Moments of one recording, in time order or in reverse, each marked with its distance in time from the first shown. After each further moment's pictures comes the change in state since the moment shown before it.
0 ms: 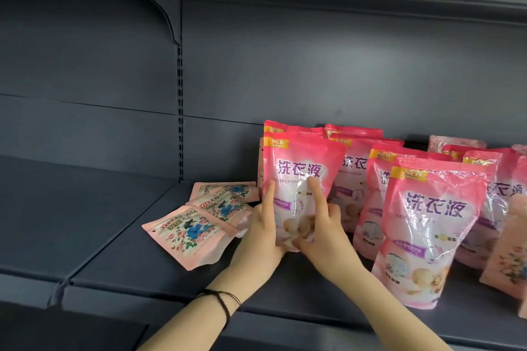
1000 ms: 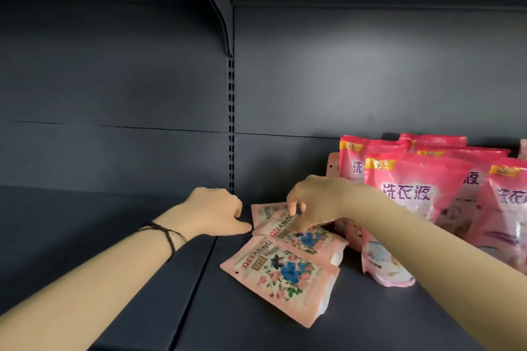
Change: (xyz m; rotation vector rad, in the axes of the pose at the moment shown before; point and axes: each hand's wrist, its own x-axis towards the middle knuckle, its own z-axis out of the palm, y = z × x) left_hand 0.083 -0.108 -0.232 1.020 -0.560 -0.022; right_hand 0.135 -0.170 0.040 -0.661 -0.634 -0.228
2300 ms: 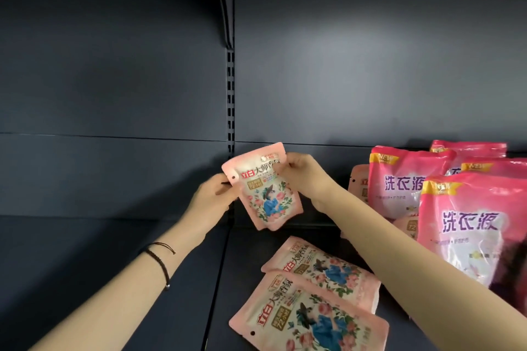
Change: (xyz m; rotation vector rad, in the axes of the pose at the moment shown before) left_hand 0.078 -0.043 0.037 -1.451 0.430 -0.156; right_hand 0.131 0.025 0.010 1.188 0.514 0.229
